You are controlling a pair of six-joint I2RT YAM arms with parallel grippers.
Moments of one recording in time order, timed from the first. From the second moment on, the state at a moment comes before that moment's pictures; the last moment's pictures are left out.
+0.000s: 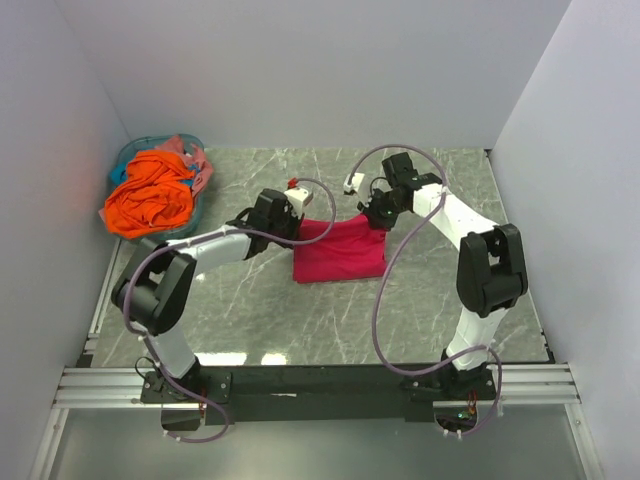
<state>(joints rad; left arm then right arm) -0.54 1.72 1.02 0.02 0.09 -0.02 0.30 1.81 1.41 -0.69 -0.37 -0.80</state>
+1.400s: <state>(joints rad) -0.41 1.49 1.06 -0.02 0.01 -0.27 0.11 1.95 1.60 -0.65 -0.46 -0.43</state>
